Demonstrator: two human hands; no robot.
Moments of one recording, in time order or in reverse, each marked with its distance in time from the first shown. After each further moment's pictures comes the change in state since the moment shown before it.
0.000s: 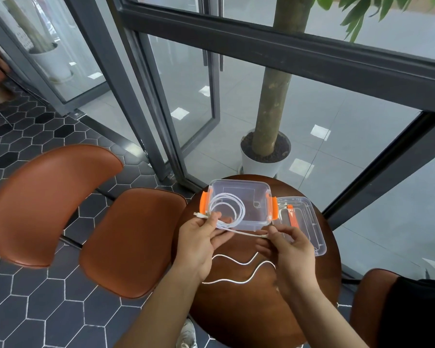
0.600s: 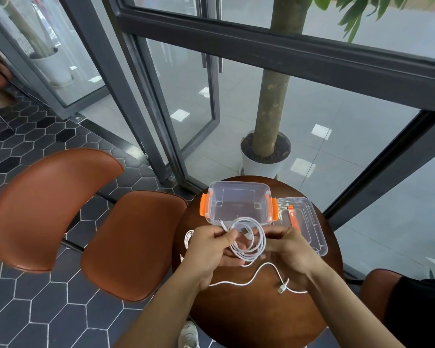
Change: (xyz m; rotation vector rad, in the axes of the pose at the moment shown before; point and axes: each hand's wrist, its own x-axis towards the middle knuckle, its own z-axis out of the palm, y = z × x) left_hand -0.011 -0.003 0.006 0.437 -0.173 -0.071; right_hand 0.033 -0.019 -0.015 -0.168 -0.682 0.153
